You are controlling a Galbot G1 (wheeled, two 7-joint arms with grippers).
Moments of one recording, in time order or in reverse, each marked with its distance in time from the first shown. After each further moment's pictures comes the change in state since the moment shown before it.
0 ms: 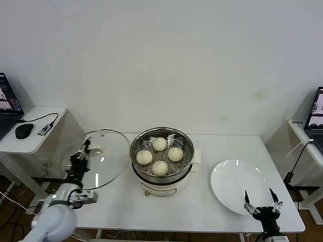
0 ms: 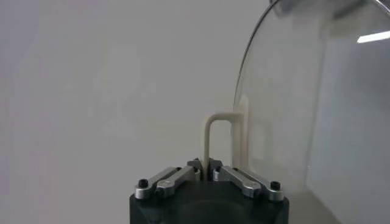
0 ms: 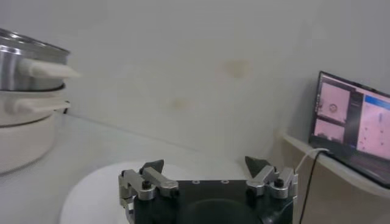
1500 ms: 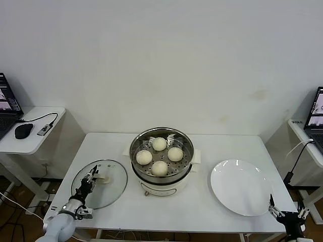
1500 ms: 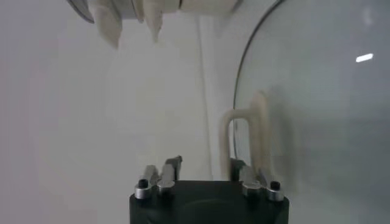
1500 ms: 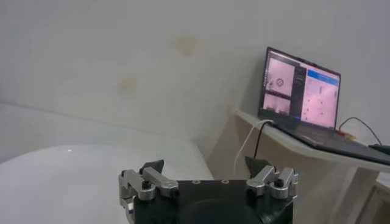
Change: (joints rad) left arm -0.139 -0.196 -0.009 0.738 0.280 -0.536 -0.204; right arm 0.038 -0.019 0.169 -0.085 0.106 -0.032 -0.016
